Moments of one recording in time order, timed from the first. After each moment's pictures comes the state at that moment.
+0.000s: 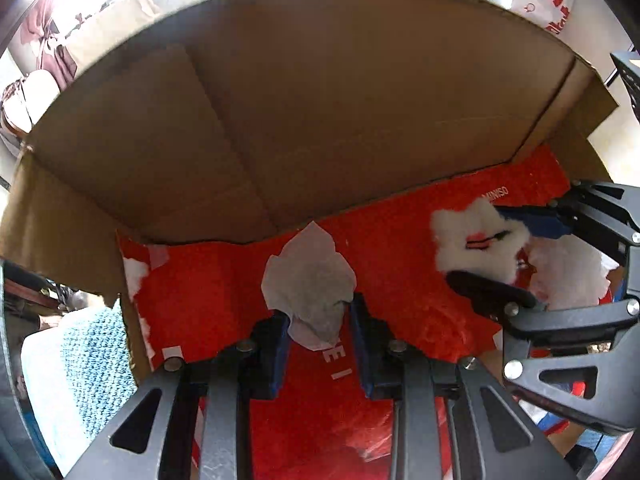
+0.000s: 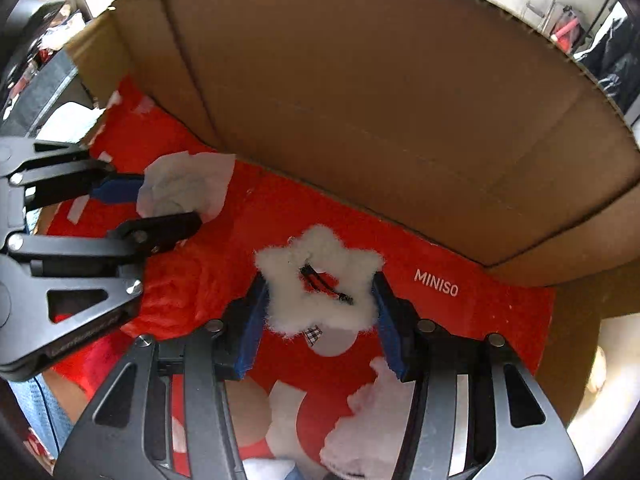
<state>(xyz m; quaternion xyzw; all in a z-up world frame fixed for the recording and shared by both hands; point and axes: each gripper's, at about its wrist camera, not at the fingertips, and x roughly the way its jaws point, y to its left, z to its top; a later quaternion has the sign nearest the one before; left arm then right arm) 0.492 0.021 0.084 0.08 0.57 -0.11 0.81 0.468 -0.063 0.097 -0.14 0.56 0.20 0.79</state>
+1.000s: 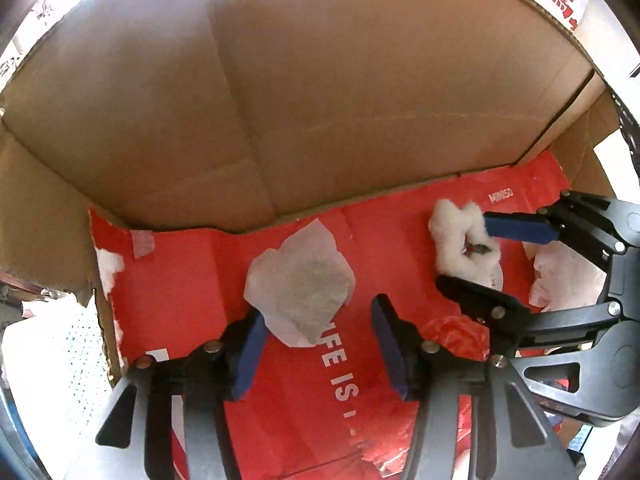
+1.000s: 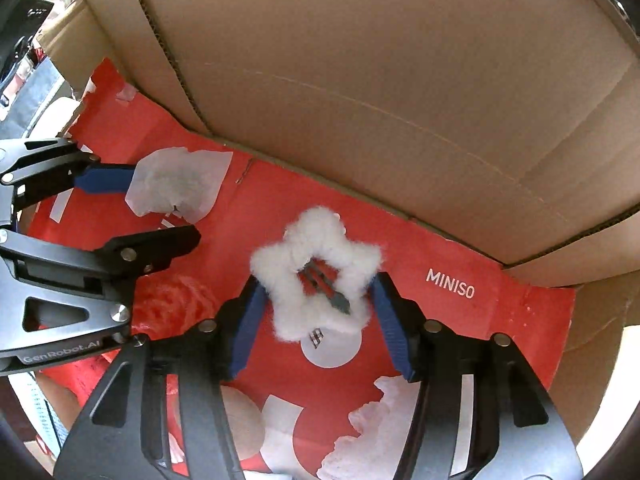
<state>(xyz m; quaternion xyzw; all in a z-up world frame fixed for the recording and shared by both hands) 0.512 0.053 0.069 0.05 0.59 -0.12 0.80 0.495 -0.054 0.080 -0.13 0.58 0.20 0.78</state>
